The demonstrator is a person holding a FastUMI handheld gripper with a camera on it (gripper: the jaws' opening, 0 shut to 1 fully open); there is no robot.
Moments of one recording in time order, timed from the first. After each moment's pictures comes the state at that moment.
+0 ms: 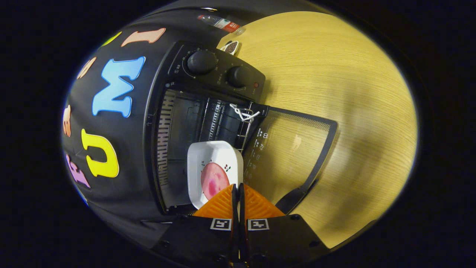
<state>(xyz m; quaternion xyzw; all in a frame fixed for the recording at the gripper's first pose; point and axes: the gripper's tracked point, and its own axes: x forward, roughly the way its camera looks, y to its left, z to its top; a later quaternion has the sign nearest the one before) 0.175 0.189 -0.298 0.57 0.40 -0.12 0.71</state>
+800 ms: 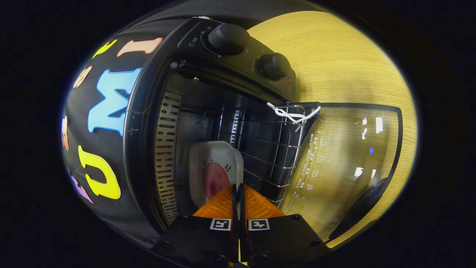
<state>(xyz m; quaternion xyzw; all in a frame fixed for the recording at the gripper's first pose) 0.260 0.208 -0.310 0.59 0.33 -0.17 0.72</state>
